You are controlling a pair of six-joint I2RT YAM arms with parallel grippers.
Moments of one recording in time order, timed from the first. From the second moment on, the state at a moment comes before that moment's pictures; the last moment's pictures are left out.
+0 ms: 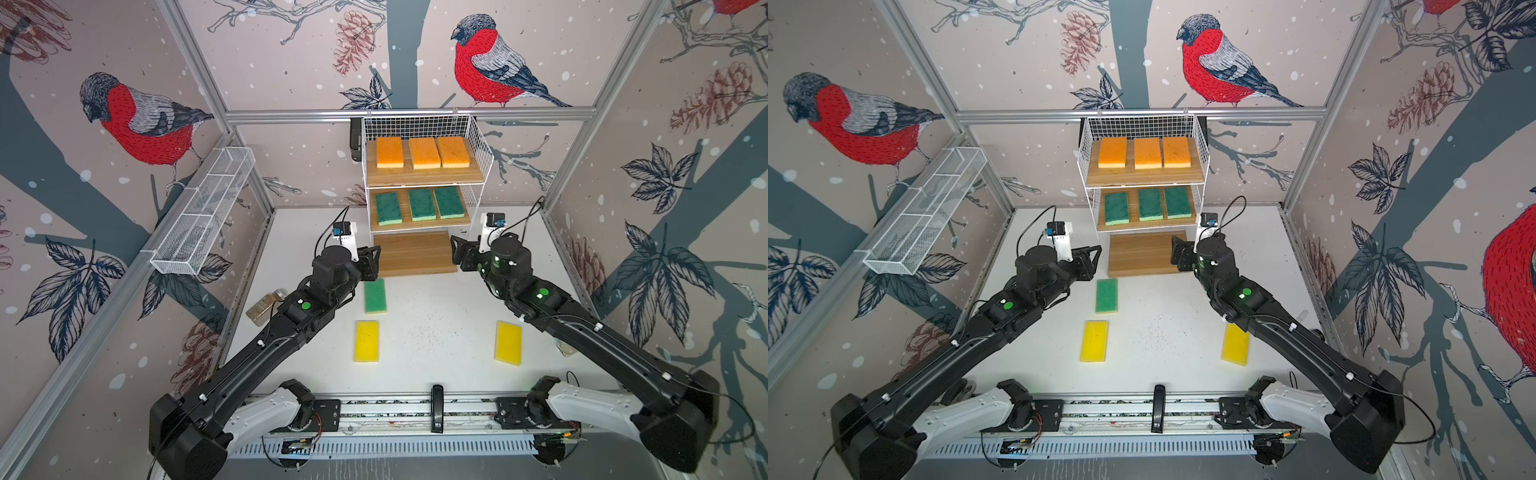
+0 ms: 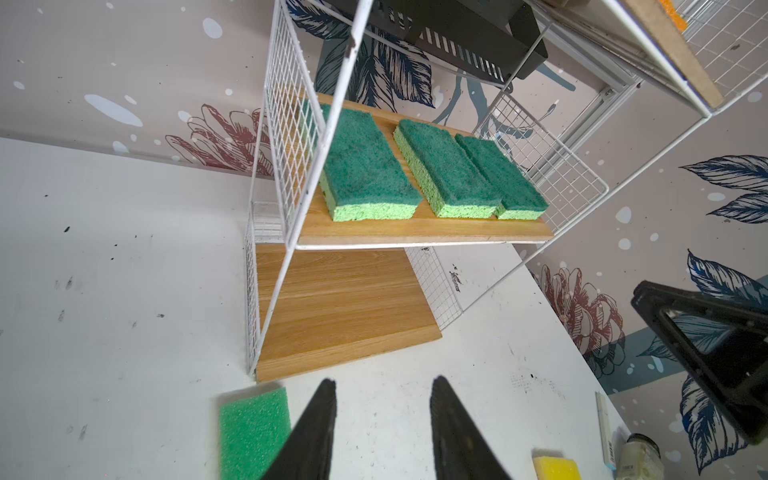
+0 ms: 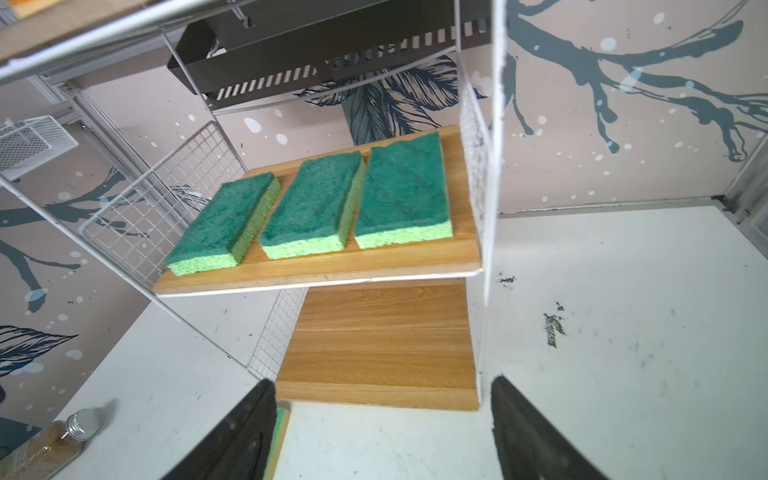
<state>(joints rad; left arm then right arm) -0.61 1.07 0.93 -0.15 -0.13 -0.50 0.67 1.08 0.94 -0.15 0.31 0.33</state>
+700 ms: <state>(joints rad) -0.68 1.38 1.15 -0.08 -0.34 -0.52 0.37 0.96 0.76 -0.09 -0.02 0.35</state>
